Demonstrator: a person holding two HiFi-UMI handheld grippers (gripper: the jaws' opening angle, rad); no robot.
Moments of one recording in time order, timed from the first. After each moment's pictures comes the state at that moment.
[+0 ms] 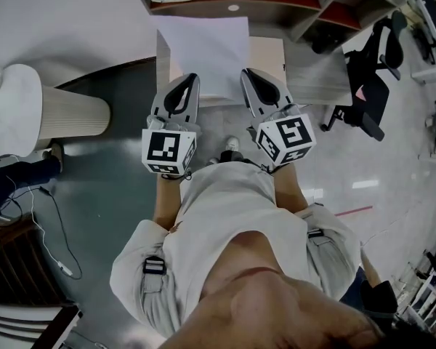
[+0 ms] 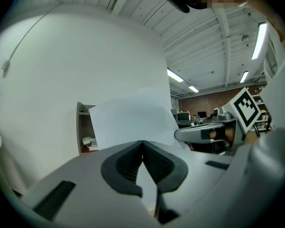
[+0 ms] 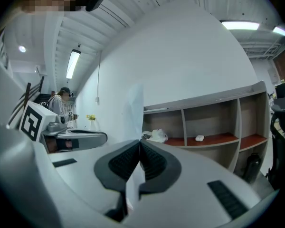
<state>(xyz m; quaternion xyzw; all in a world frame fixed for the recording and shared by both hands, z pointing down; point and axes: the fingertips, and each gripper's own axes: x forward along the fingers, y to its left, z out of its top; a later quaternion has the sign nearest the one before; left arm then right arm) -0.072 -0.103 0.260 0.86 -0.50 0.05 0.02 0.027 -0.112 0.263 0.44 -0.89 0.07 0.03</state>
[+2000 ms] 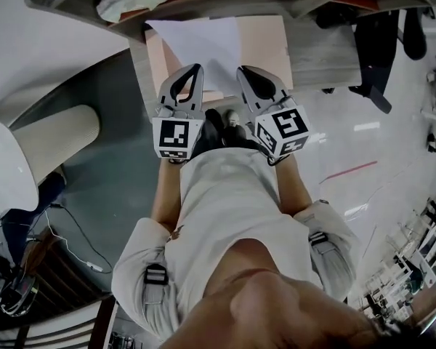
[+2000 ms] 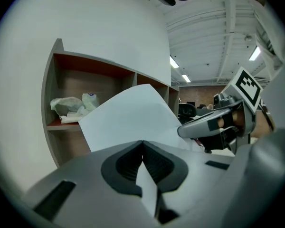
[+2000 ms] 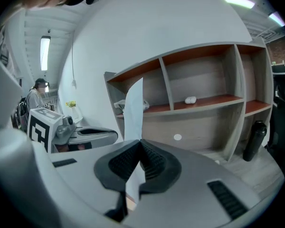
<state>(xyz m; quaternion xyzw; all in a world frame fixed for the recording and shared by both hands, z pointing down) -0.049 -0.263 0.408 0.90 -0.42 0.13 0.07 0.031 -0.244 0.405 0.48 -0.85 0.20 0.12</state>
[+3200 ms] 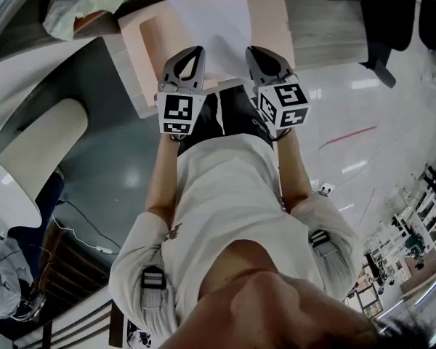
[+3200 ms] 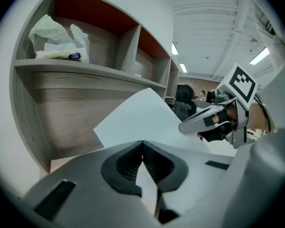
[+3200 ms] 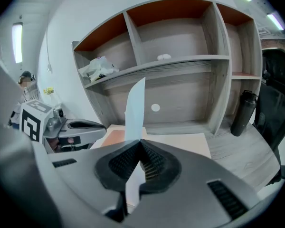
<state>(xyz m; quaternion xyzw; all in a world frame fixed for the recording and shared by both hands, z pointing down) -0.015 -0.297 0.543 0.91 -0.35 0.19 0.13 0.086 -0.274 0.540 0.53 -0.78 0.28 0.21</state>
